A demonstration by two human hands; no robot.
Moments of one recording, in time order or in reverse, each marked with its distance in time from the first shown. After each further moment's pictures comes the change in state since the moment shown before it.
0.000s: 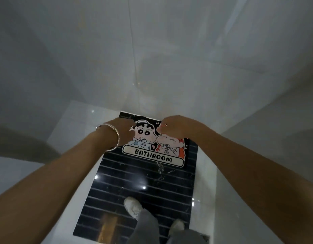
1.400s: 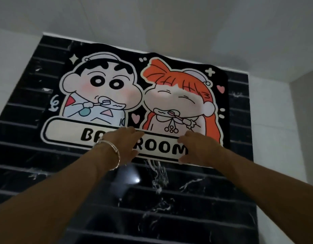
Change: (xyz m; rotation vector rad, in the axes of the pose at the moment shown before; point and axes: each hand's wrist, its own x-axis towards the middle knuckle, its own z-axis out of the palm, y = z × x) left_hand 0.489 -0.046 0.593 0.241 -0.161 0.259; right_hand 0.469 0.354 0.529 -0.110 -0.106 0.079
